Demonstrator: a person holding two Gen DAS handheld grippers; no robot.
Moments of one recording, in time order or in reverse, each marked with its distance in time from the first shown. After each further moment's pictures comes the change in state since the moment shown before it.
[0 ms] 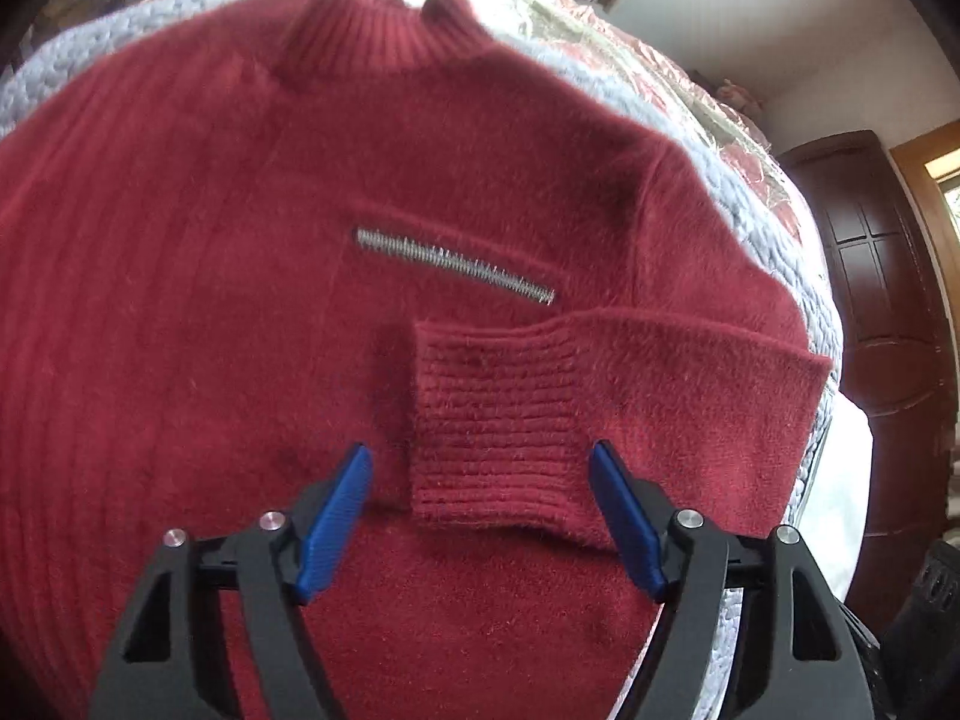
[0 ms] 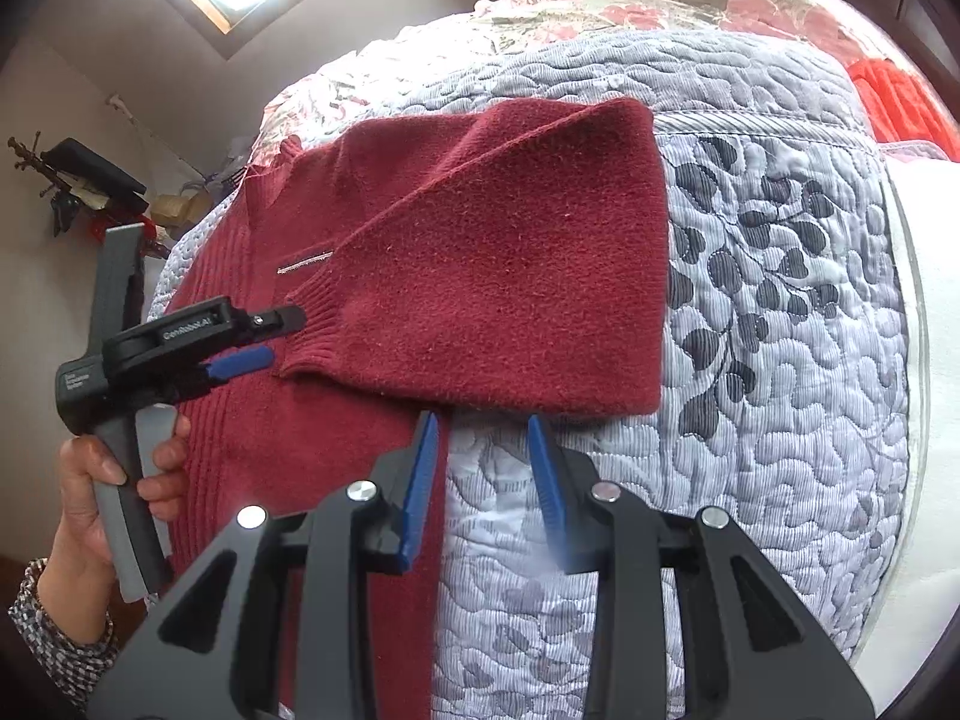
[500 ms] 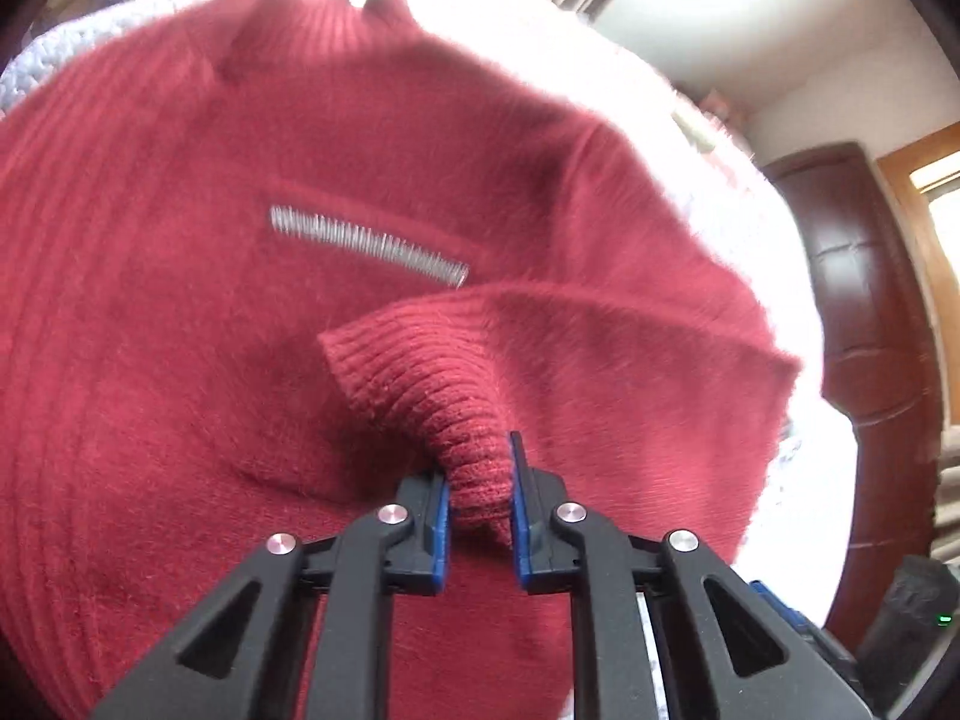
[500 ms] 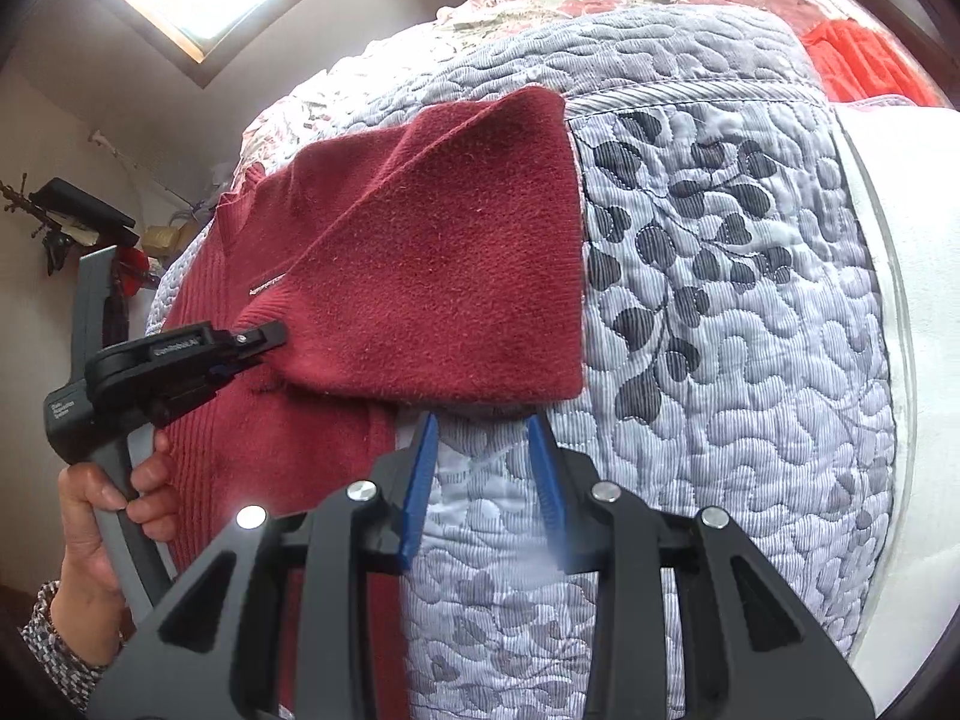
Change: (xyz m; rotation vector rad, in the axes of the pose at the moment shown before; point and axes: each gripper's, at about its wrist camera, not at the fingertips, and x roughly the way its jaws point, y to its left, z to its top) left arm -0.012 -0.034 -0.005 0.013 -0.085 -0.055; right arm -0.007 -0.039 -0.005 0.081 -0.016 0.006
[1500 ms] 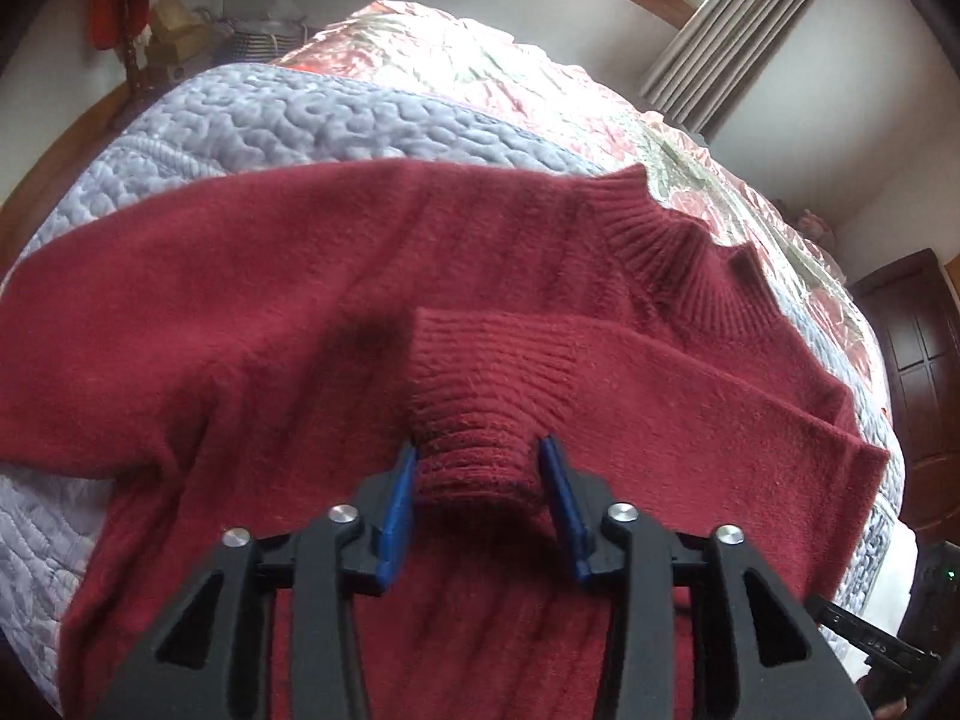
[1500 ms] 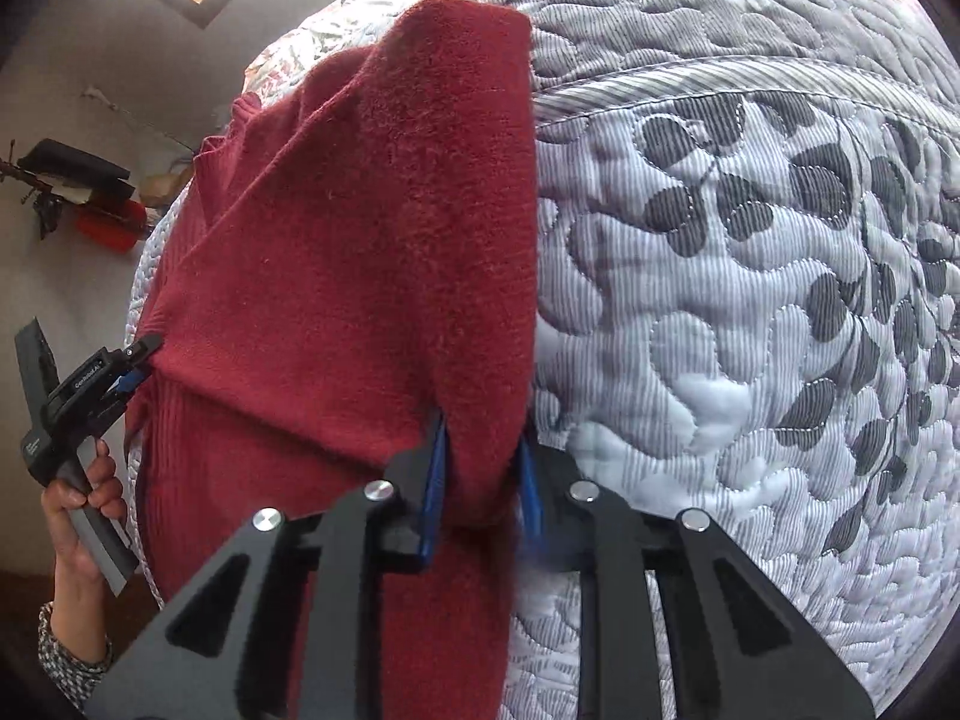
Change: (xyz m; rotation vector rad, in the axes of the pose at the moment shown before) left arm -0.076 0.192 0.046 -0.108 -0.223 0.234; right arm 0.088 0.058 0.038 -0.041 0.162 0.004
